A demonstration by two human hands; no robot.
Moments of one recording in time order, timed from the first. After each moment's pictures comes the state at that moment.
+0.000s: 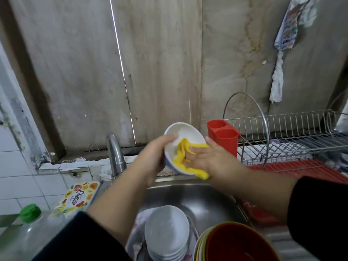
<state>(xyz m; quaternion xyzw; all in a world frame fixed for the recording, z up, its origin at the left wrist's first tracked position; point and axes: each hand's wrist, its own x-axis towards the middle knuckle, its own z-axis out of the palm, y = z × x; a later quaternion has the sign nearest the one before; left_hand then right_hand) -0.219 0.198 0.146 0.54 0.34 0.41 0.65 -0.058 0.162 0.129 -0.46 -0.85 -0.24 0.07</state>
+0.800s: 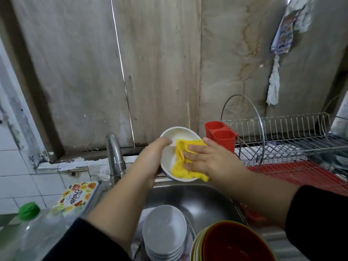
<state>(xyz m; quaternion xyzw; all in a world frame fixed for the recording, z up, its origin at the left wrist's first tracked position) -0.222 0.184 0.149 0.51 0.41 0.45 0.61 -0.052 0.149 0.127 -0.47 -0.84 -0.25 0.10</state>
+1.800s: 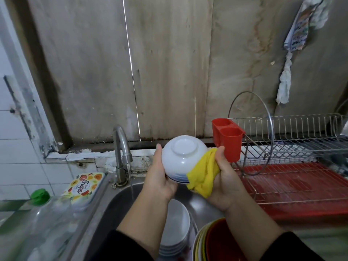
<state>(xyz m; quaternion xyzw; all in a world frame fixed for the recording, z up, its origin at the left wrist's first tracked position) -0.210 0.193 0.093 0.26 0.31 0.52 0.75 -0.096 0.142 0.085 -0.26 -0.27 0.69 0.63</state>
